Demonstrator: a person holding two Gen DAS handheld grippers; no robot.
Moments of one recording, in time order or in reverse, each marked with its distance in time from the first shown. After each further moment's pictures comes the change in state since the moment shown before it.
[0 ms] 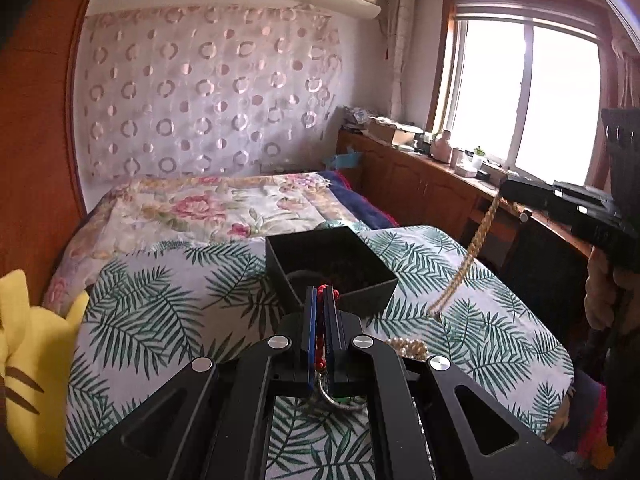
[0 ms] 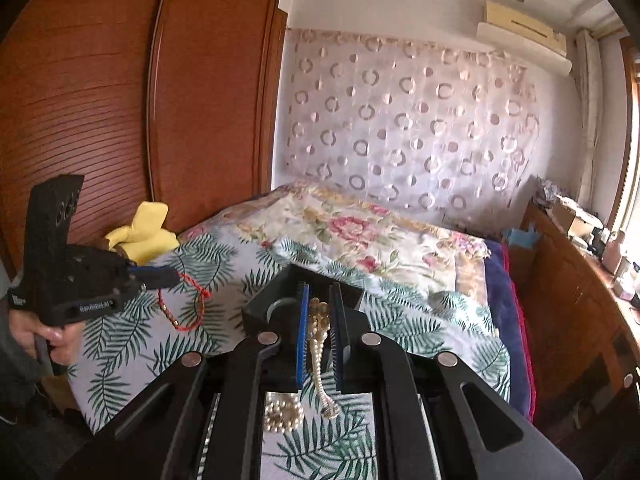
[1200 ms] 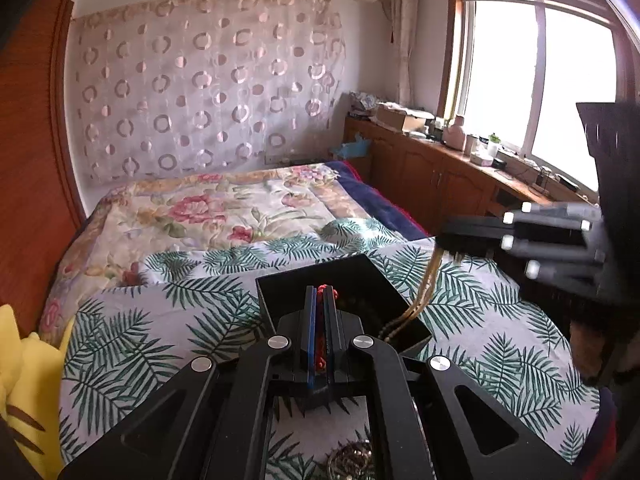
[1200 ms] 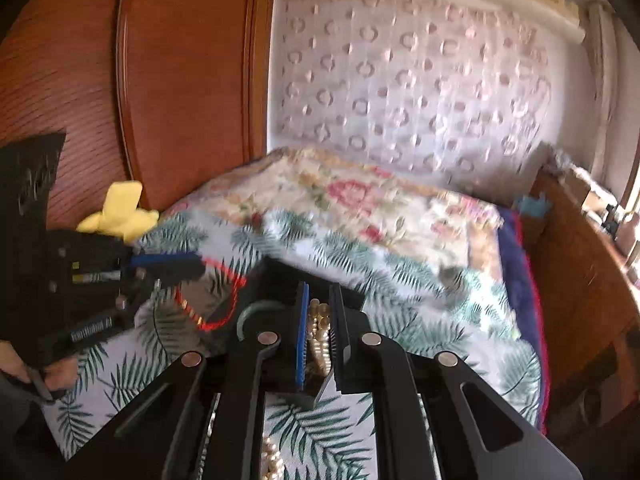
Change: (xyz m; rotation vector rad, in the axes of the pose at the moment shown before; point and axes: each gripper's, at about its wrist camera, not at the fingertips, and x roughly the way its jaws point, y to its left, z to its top) left arm 0.093 0.001 0.051 0.024 0.064 0.038; right arm 0.129 -0.021 -0.005 0.043 0.195 0.023
